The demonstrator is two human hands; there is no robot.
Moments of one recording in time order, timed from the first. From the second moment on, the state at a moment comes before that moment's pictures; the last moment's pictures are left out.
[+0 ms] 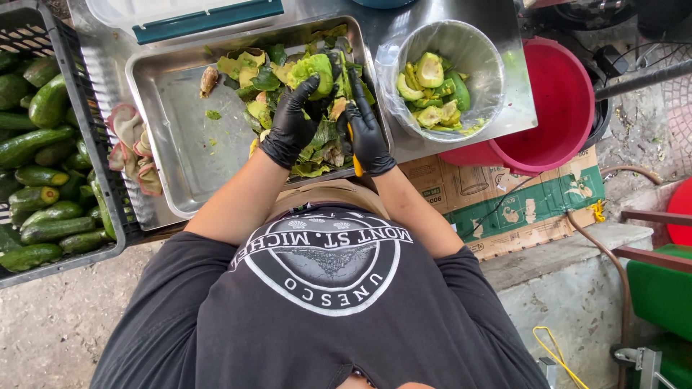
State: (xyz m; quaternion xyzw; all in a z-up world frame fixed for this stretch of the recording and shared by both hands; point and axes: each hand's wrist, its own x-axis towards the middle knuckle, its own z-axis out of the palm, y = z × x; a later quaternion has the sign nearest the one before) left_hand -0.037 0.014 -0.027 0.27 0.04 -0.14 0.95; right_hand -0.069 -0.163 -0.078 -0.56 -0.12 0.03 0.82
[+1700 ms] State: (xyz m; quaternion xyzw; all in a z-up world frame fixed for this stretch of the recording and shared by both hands) left_hand 0.049 -0.084 -0.023 0.26 -0.19 -0.45 0.83; right_hand -0.144 -0.551 0.003 -0.69 0.22 0.37 0.58
